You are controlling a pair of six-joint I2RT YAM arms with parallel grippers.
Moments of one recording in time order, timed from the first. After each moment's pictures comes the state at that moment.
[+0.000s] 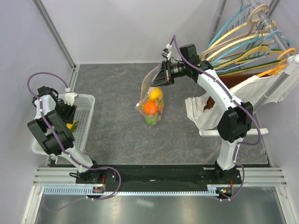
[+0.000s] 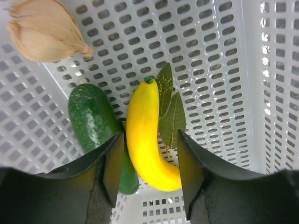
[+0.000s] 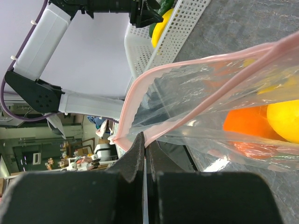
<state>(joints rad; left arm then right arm) 0.57 1.73 1.31 -0.93 0.21 0.96 0.39 1.91 1.87 -0.61 -1.03 0.59</state>
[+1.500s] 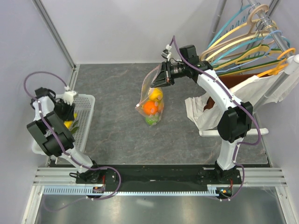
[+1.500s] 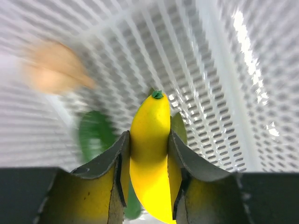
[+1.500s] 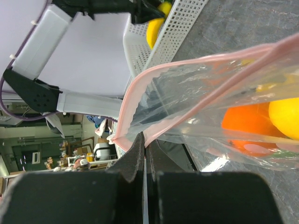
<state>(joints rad) 0.62 1.72 1.22 -0.86 0.35 1.07 0.39 1.91 1.87 -0.61 -1.03 0.58</state>
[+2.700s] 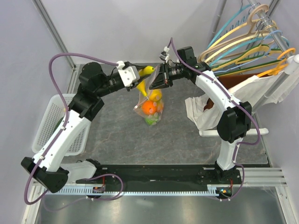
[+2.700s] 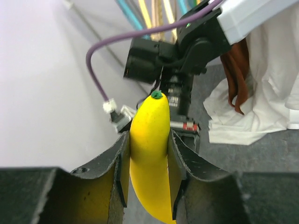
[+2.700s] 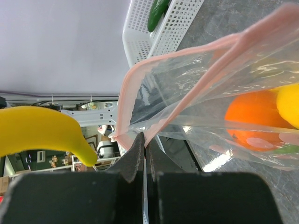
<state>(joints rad) -0.54 1.19 1.42 -0.16 0.55 0.52 0.41 1.91 1.85 -0.61 -1.02 0.60</state>
